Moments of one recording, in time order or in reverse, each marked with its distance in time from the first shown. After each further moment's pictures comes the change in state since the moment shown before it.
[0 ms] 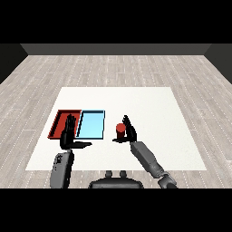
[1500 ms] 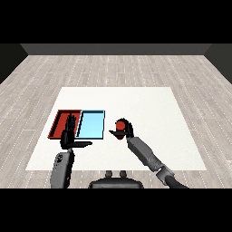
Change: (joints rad) left arm -0.011 -0.002 -0.001 0.011 -0.013 0.014 -0.007; right arm -0.146 -0.002 0.098 0.110 -0.063 -0.324 0.149
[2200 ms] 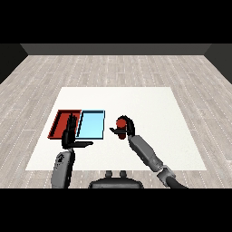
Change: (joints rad) left arm -0.007 -0.004 -0.006 0.013 -0.014 0.004 -0.016; right arm 0.026 -0.013 -0.063 -0.126 0.132 -0.029 0.080
